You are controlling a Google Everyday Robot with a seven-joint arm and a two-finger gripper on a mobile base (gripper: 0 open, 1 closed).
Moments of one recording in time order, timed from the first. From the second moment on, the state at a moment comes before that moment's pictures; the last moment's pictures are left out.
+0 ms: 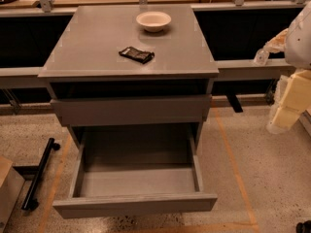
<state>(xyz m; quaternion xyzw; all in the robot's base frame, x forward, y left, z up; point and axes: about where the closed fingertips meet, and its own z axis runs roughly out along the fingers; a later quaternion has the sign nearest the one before) 0.438 -0.217 0.976 -0.60 0.78 -0.03 0.16</state>
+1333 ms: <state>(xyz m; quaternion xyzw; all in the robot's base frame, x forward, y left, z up) 0.441 -0.173 0.849 -0.60 0.78 0.08 0.16</state>
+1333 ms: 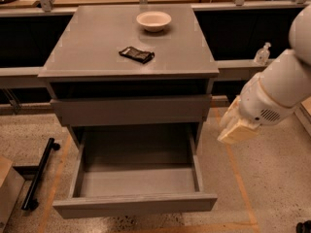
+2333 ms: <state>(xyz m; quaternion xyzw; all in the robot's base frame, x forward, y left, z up) 0.442 -0.158 0.807 -0.60 0.77 0.12 0.17</state>
